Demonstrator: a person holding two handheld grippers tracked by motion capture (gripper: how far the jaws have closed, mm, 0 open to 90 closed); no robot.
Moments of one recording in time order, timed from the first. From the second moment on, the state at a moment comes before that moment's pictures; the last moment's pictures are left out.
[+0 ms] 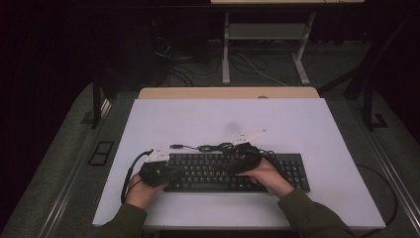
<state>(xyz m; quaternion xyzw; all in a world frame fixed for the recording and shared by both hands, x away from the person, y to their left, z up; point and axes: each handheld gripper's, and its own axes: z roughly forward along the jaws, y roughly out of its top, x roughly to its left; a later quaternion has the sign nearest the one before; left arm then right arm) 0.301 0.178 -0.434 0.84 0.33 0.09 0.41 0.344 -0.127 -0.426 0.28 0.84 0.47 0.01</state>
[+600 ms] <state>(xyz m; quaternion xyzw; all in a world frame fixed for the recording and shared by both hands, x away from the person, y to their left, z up) 0.302 0.177 -0.437 0.85 0.33 0.08 0.41 0.343 -0.126 -0.427 0.28 0.84 0.47 0.01</state>
